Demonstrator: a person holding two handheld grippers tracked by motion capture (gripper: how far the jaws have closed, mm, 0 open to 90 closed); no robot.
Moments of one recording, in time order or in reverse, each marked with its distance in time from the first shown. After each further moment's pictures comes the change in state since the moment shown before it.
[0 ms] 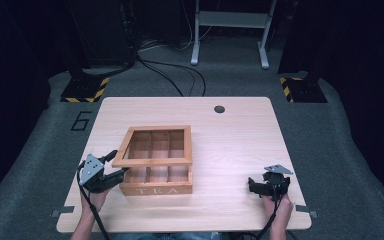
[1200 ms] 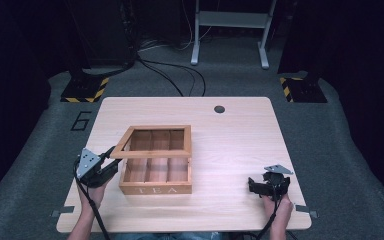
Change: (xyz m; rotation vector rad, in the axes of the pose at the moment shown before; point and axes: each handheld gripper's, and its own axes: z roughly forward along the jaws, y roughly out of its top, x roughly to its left) left arm 0.008 0.011 0.002 0.010 0.081 -0.057; right arm 0.000 0.000 0.000 0.000 -0.001 0.002
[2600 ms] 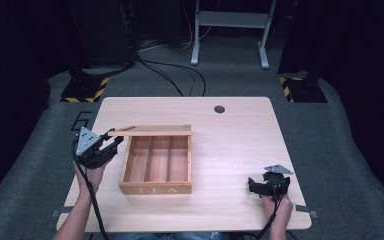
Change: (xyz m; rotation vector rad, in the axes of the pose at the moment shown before) left arm 0.012 0.054 0.017 0.016 0.024 0.017; right arm 0.000 0.000 0.000 0.001 0.002 0.000
